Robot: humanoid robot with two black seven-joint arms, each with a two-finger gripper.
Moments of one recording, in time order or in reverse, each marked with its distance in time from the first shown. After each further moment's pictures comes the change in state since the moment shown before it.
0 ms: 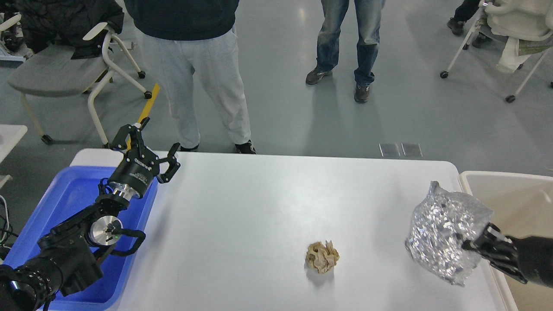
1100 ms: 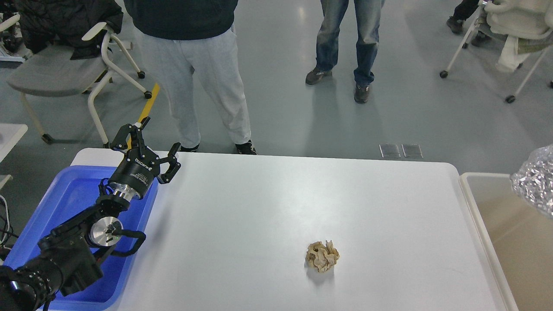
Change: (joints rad) left arm 0.000 0.000 0.000 0.000 0.000 0.000 0.000; right arm 0.037 0.049 0.043 -0.635 0.156 0.098 -0.003
